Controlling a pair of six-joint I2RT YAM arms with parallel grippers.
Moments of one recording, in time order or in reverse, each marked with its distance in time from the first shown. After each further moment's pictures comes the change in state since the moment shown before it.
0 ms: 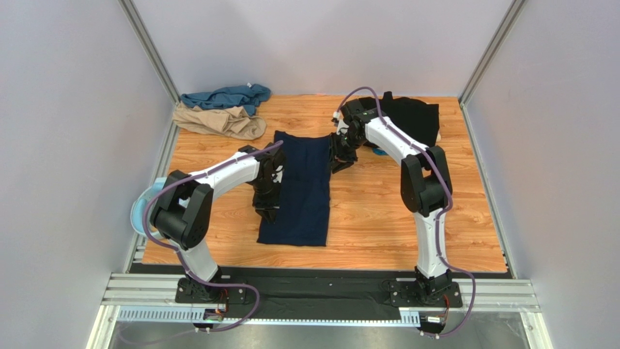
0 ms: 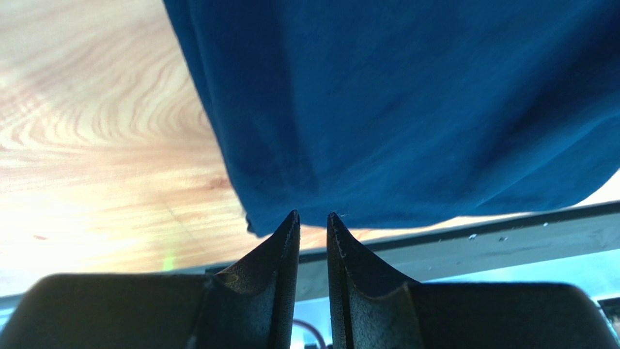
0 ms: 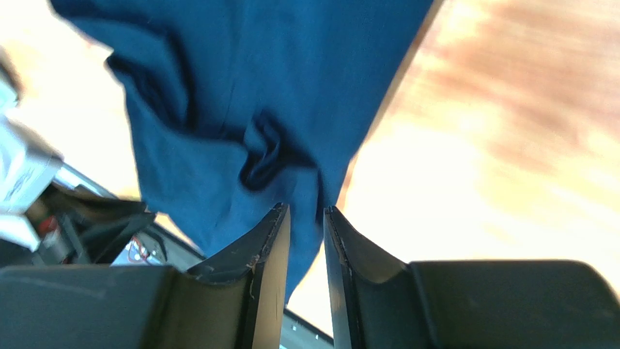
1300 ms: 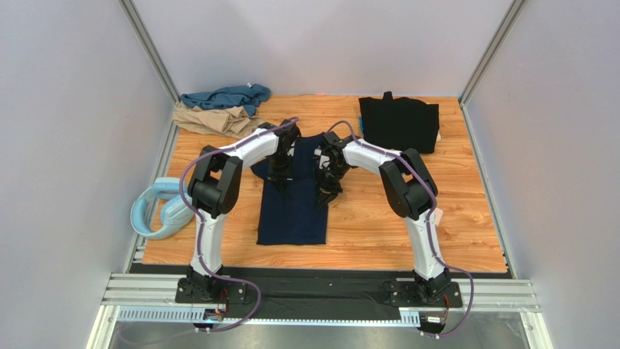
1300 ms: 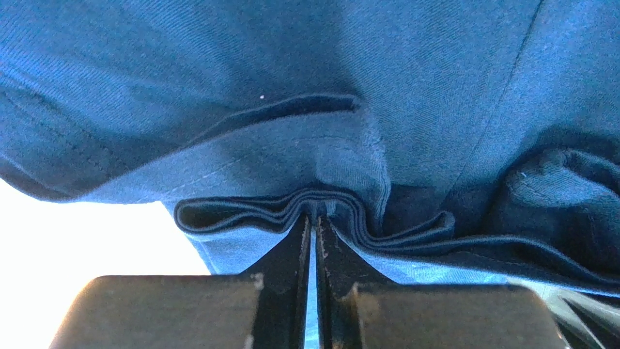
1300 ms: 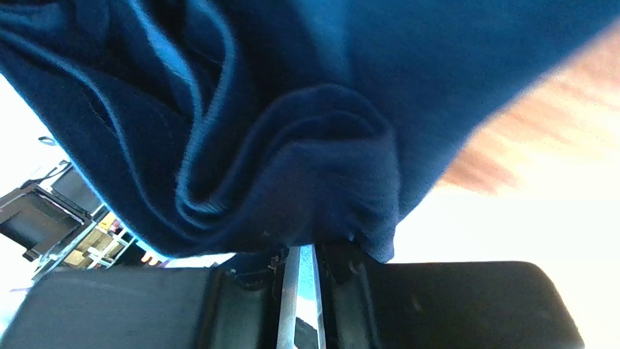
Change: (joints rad) left arm 0.030 0.398 0.463 0.029 -0.159 0.031; right arm 0.156 0.014 -0.238 0.050 -0.108 0.093
